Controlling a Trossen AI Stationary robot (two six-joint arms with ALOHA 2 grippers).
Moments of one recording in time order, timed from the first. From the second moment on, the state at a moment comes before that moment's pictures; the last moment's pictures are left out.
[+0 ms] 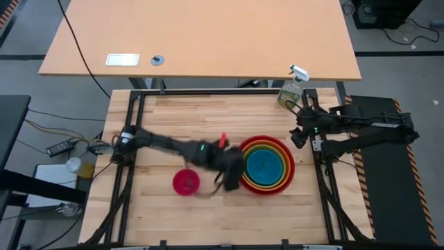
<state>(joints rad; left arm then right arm) -0.24 2.02 1.97 -1.03 -0.31 -0.39 -0.02 0.85 1.04 -1.27 0.31 0.69</state>
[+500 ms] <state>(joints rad) -0.30 1.58 1.25 -0.89 -0.13 -0.57 0.03 0.87 1.04 -1.14 0.28 0.68</state>
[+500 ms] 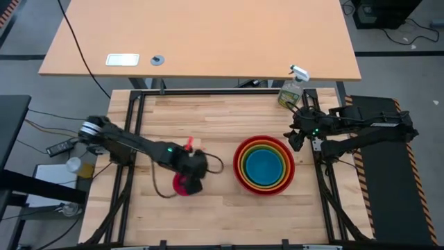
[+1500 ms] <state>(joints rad) -0.15 1.34 0.71 -0.57 0.10 -0.60 0.07 0.99 1.04 -1.00 0.27 0.67</state>
